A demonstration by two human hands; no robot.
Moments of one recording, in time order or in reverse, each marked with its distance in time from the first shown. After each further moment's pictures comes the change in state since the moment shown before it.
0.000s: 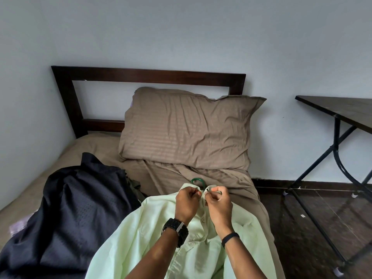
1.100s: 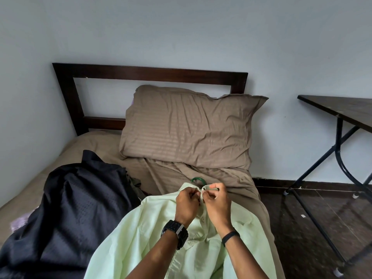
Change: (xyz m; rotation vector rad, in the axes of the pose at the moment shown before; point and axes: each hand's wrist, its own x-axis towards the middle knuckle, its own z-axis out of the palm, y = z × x) left_hand -0.004 -0.008 0.001 -0.039 0.010 0.009; right_hand -0.003 -0.008 -0.001 -0.132 -0.091 -0.090
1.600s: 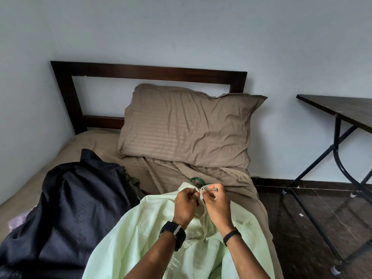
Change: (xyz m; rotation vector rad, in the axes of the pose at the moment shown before) left_hand 0.000 -0.011 0.002 -0.067 -0.015 -0.010; right_hand 0.001 0.007 -0.004 -0.010 -0.039 -0.045
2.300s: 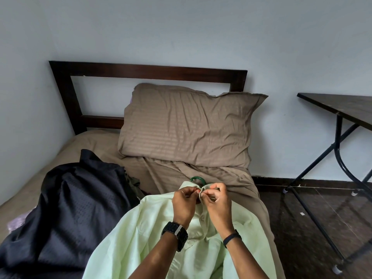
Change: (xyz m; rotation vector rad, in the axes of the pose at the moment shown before) left_hand 0.000 0.004 -0.001 -0.225 0.059 -0.054; right_hand -0.001 0.009 0.001 0.051 0.008 -0.082
